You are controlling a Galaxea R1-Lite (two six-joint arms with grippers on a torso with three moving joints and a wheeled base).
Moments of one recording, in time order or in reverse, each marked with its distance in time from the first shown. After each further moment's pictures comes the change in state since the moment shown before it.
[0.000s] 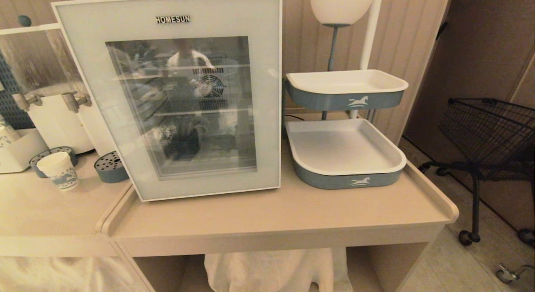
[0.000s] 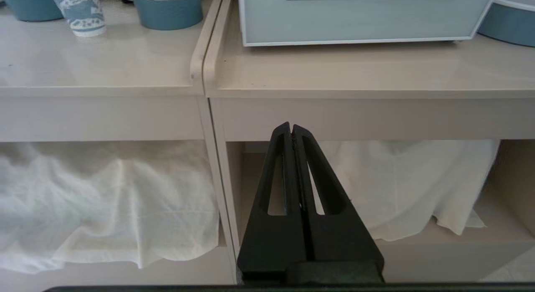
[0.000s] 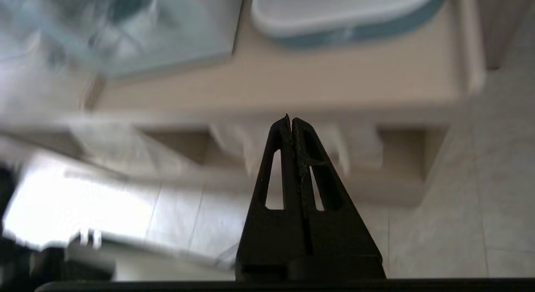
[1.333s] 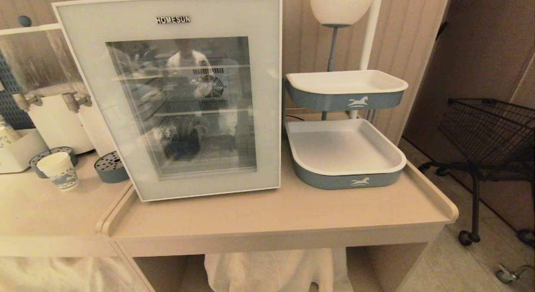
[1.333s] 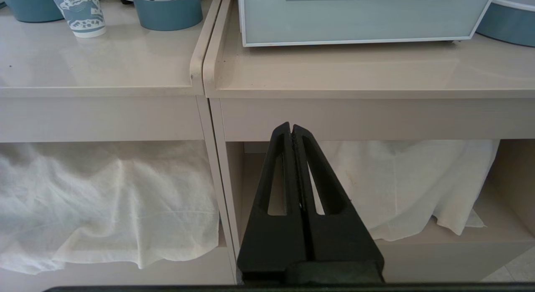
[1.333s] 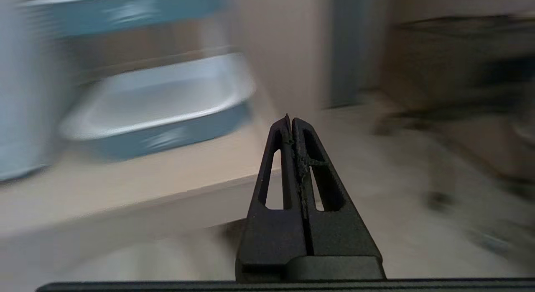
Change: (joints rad) left arm 0.000 0.000 0.000 0.000 -0.001 0.001; right arm 0.037 -0.595 0.942 -0.878 -0.652 -0.214
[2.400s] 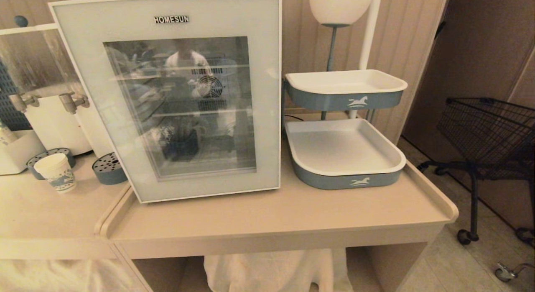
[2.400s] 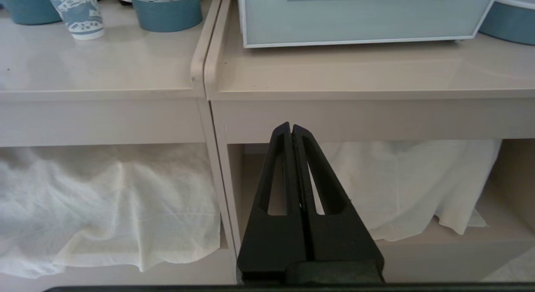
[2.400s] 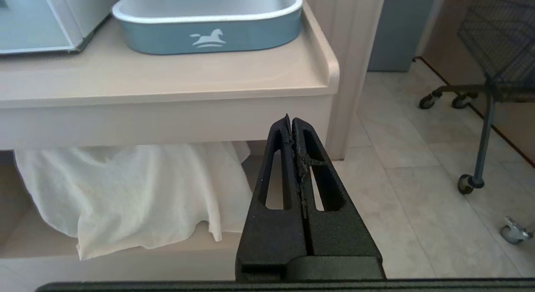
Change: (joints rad) left arm 0.000 0.000 0.000 0.001 -0.001 0.004; right arm -0.042 -0.254 0.098 0.312 0.298 -0.046
